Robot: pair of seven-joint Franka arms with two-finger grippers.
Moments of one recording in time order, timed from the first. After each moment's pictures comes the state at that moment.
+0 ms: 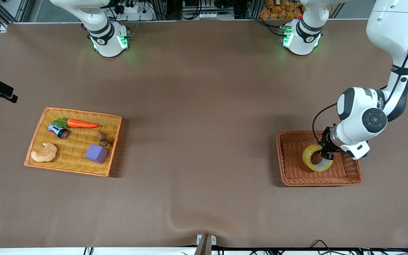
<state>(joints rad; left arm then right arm) 0.12 0.44 -0.20 -1.95 0.15 2.36 -1.56 0.00 0.02 -0.12 -1.55 0.00 1.56 -0.06</state>
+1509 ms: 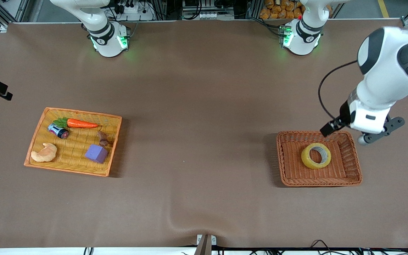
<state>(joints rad) 0.11 0.10 -0.31 -1.76 0.10 1.89 -0.60 -0.02 0.02 -0.13 -1.53 0.00 1.53 -0.05</state>
